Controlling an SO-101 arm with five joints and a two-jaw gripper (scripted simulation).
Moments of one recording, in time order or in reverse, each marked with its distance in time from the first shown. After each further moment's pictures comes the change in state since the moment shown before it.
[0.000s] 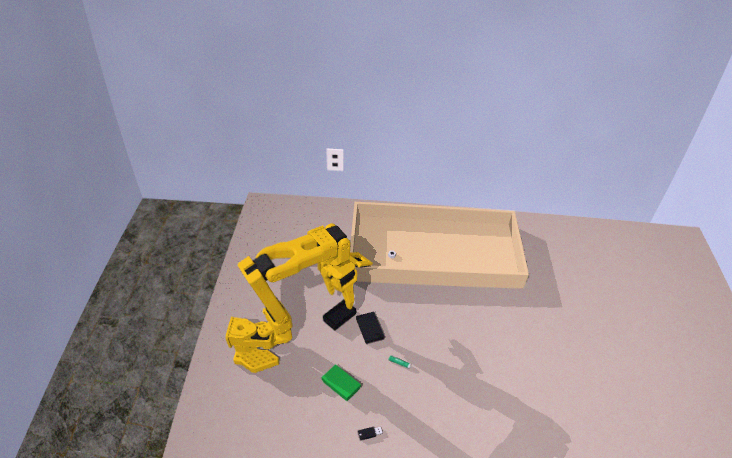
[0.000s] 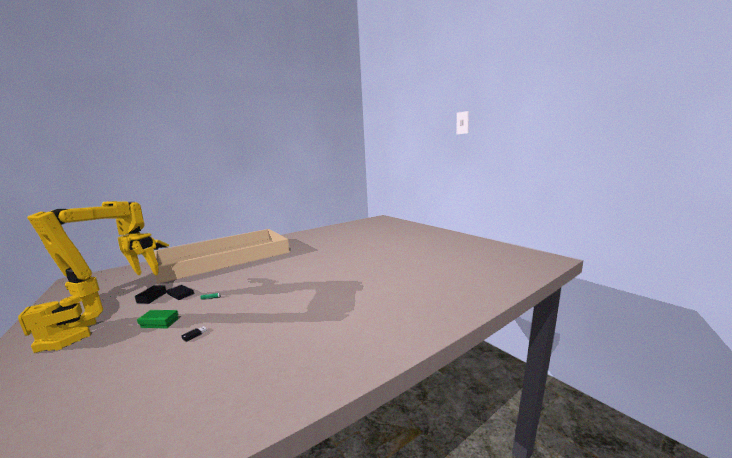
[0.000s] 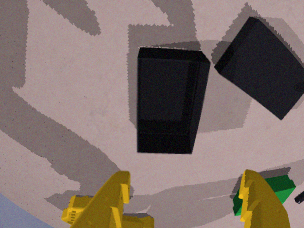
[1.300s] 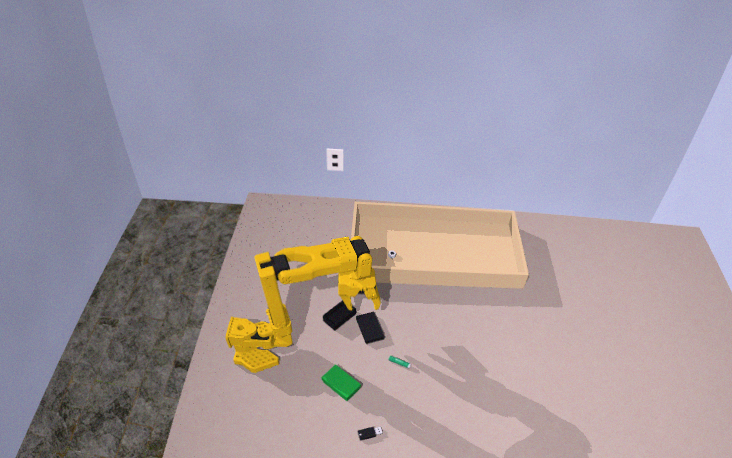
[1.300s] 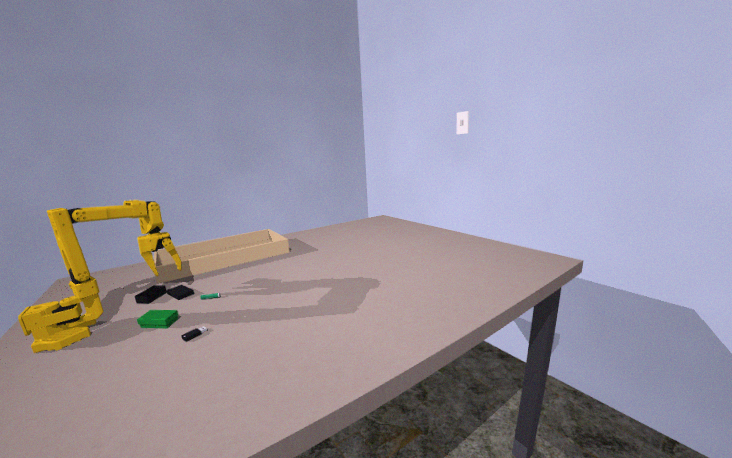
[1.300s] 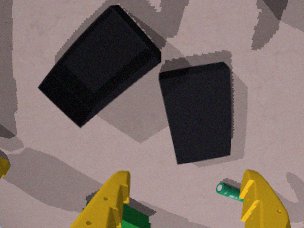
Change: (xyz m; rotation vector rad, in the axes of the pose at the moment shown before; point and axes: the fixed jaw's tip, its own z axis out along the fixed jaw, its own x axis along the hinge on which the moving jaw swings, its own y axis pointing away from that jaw) arm -0.003 -0.051 0.002 -0.007 -0.008 -0.828
